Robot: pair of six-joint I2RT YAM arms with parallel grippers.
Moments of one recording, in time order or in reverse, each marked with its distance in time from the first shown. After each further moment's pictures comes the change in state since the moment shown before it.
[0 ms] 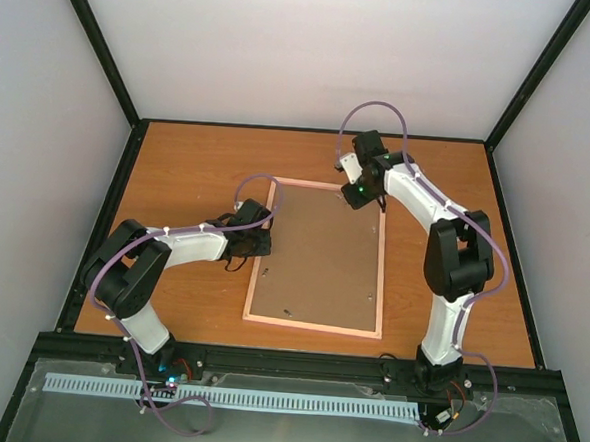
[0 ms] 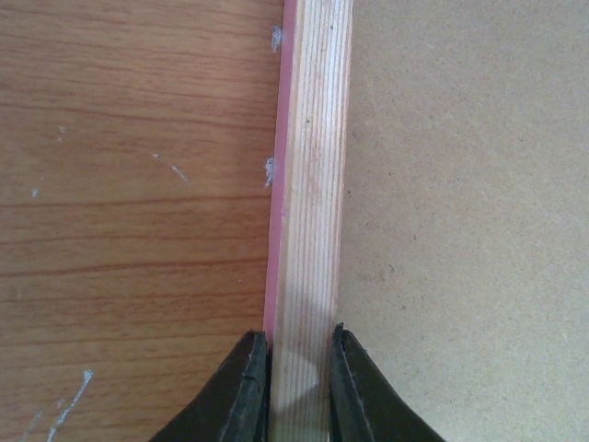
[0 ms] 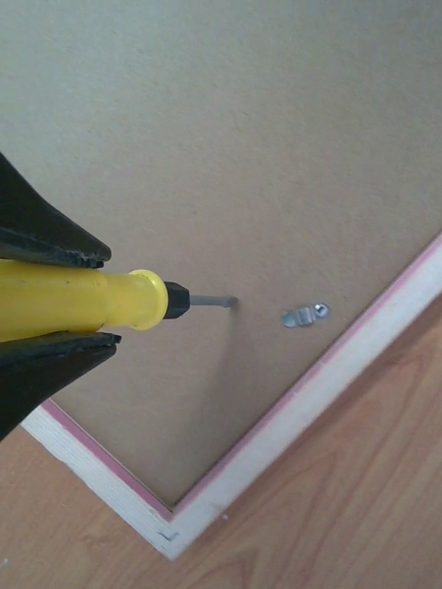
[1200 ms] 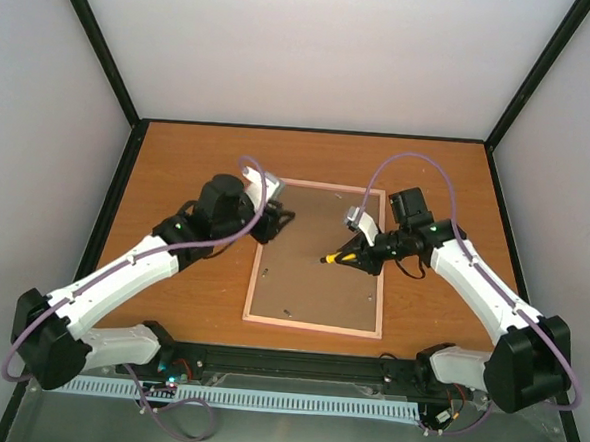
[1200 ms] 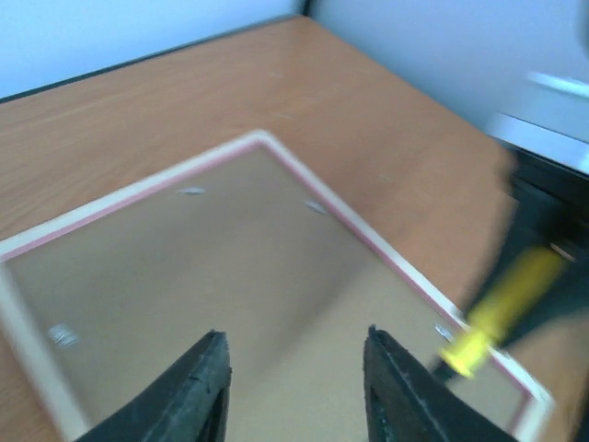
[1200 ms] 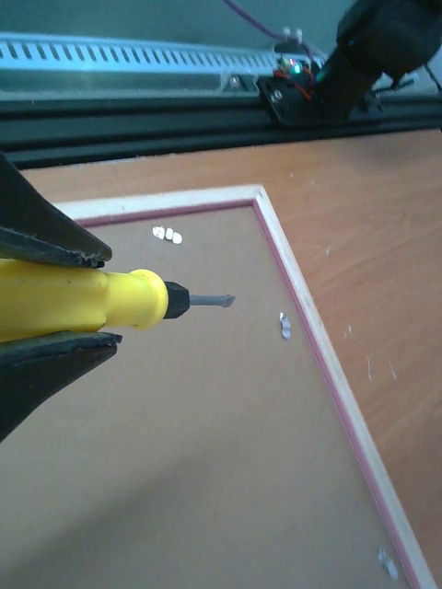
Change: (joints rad) left arm -0.054 -0.480 0.150 -0.076 0.270 0.473; right arm -0.006 -0.721 -0.683 0.076 -0.761 -0.197
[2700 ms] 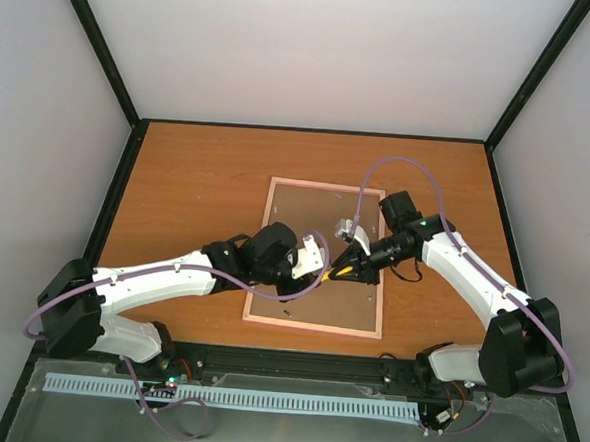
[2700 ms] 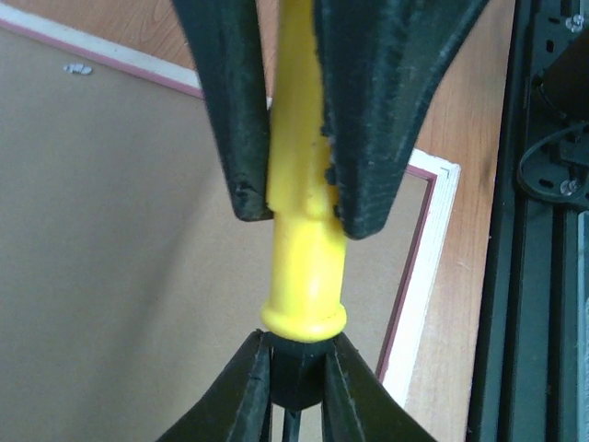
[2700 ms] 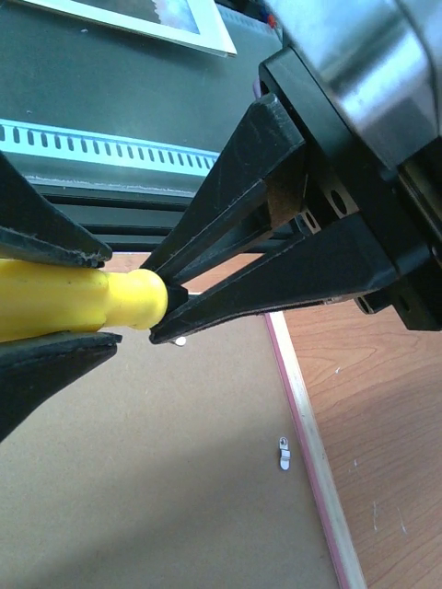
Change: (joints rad) left arm -0.369 0.152 -0.088 -0.037 0.064 0.290; right arm 0.034 0.092 0.019 -0.161 -0.219 -0.199
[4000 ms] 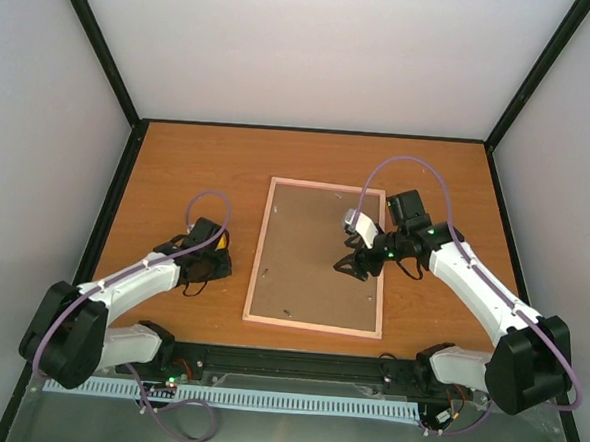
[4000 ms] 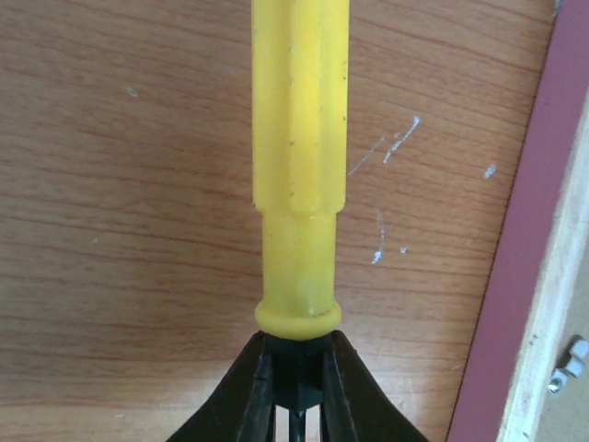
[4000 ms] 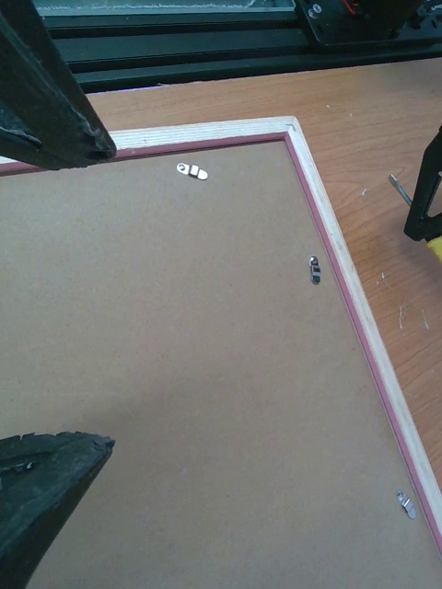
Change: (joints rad) left arm 0.577 -0.141 -0.344 -0.148 -0.276 -0.801; right arm -0.015 -0.088 -0.044 0.193 0.335 0.139
